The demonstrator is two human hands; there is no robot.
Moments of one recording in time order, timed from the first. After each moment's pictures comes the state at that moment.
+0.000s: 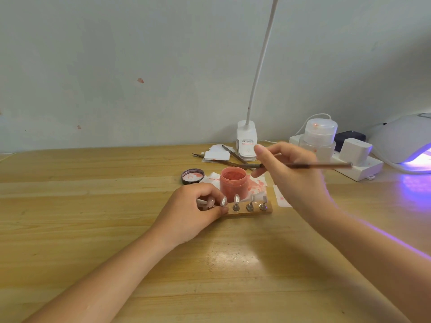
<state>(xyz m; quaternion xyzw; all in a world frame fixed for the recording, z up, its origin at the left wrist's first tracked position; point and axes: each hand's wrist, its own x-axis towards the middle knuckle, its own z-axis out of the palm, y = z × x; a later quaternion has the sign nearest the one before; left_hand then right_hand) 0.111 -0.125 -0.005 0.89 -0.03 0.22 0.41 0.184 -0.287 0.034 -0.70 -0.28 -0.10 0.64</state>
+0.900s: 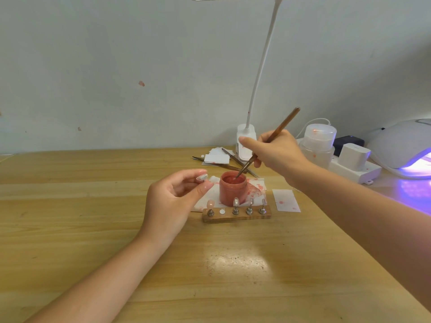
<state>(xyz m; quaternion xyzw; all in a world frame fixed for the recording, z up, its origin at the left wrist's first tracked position) 0.105 -0.126 0.004 0.71 0.05 0.35 0.61 0.234 -0.261 0.058 -0.82 -0.21 -0.03 0.54</state>
